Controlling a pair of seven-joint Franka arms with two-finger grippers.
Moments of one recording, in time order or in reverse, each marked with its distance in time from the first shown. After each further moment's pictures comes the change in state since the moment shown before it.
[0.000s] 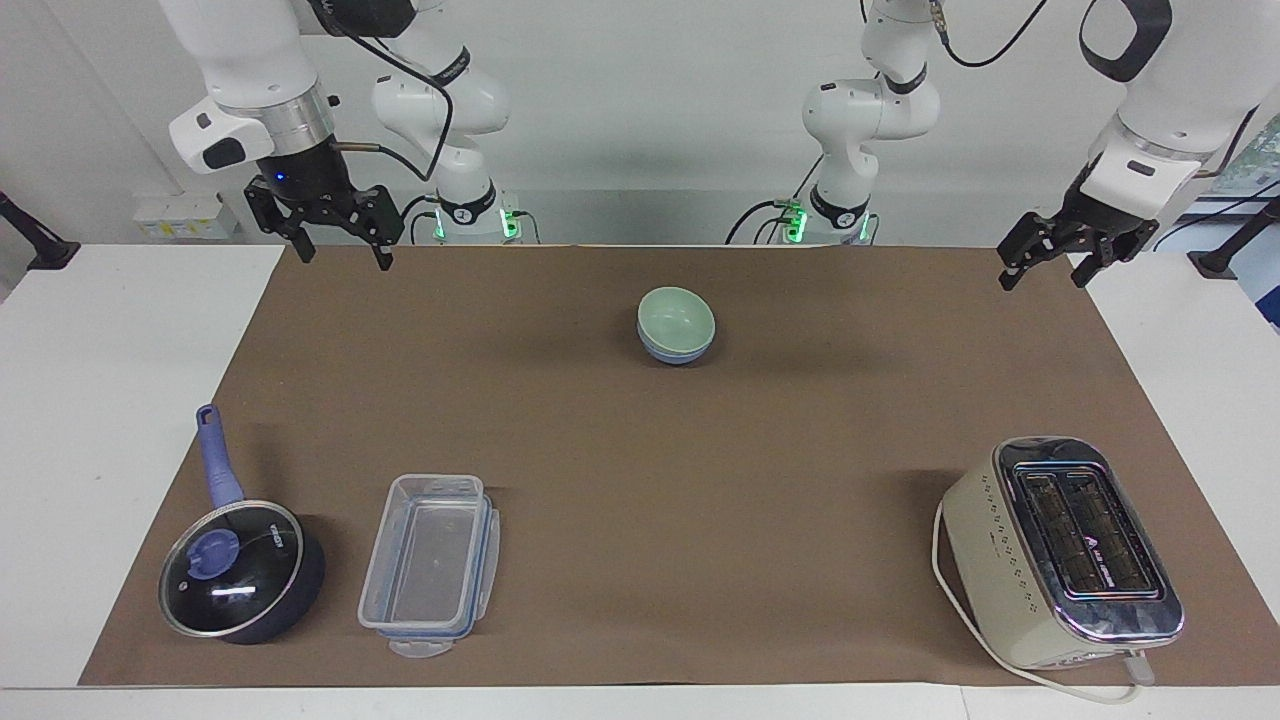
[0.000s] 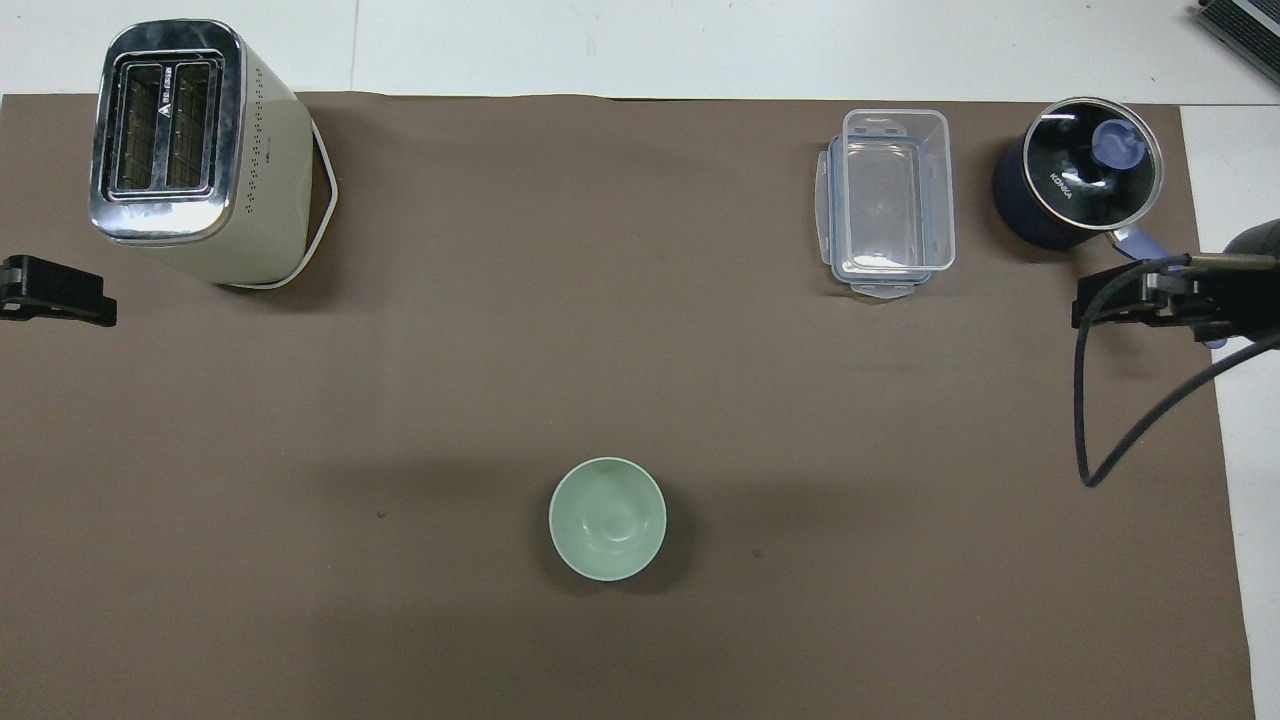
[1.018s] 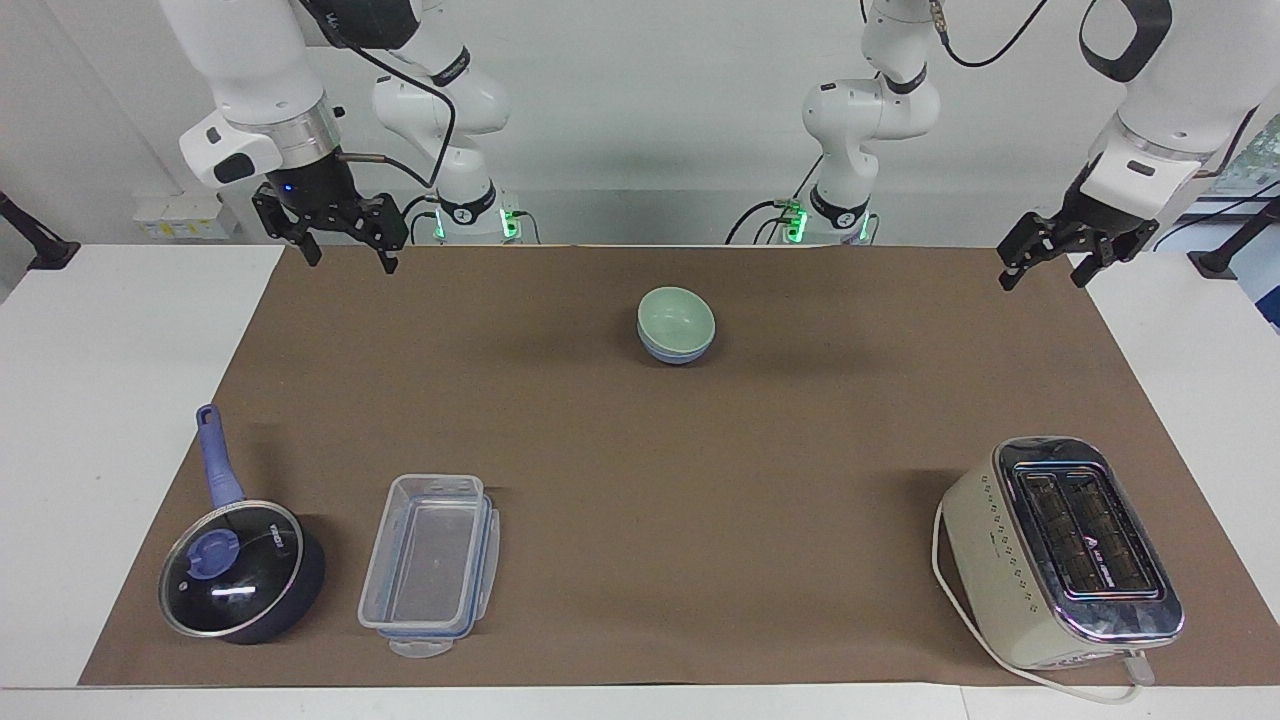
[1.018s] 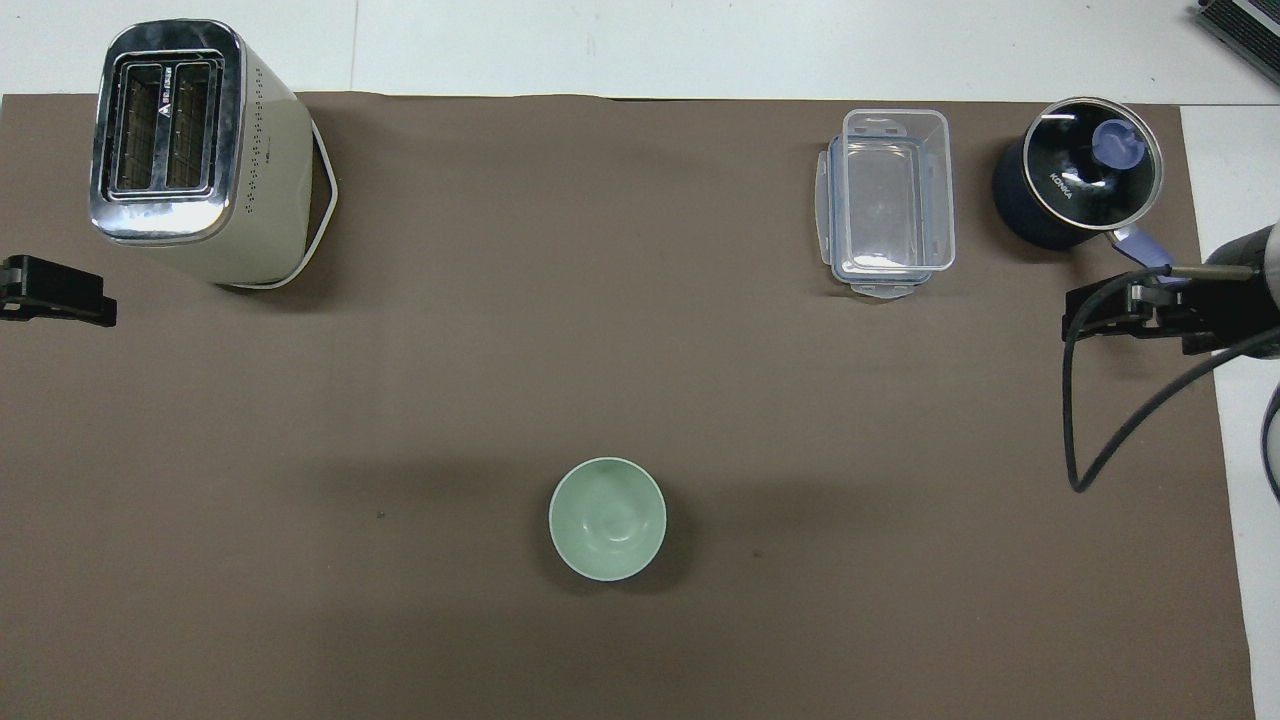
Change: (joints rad) left arm 0.000 0.000 0.000 0.000 0.000 0.000 0.000; right arm 0.001 0.000 0.000 -0.026 0.000 -0.011 0.000
